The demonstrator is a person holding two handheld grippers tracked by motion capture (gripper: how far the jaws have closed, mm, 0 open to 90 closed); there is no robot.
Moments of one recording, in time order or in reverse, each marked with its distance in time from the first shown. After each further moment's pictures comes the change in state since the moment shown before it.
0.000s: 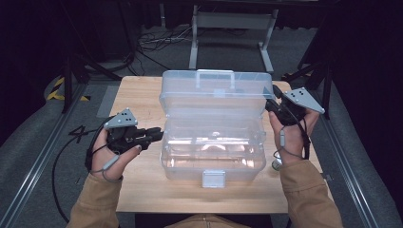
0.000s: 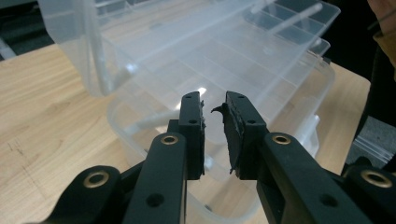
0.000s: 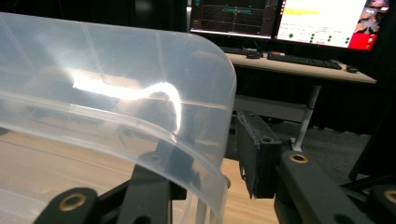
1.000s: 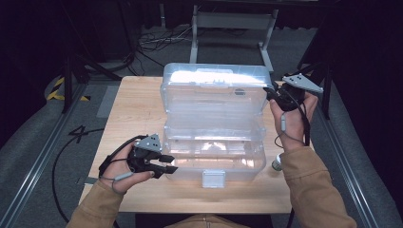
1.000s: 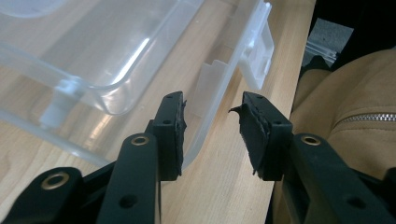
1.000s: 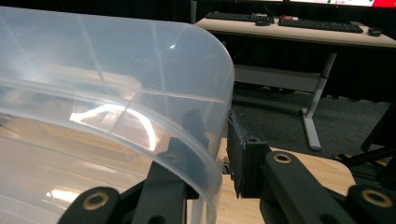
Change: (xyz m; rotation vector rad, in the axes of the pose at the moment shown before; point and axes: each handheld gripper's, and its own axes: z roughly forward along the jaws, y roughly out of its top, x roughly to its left) left arm -0.017 -0.032 0.051 0.291 -0.241 0.167; right arm -0.014 0.016 0.029 0.140 0.040 0.049
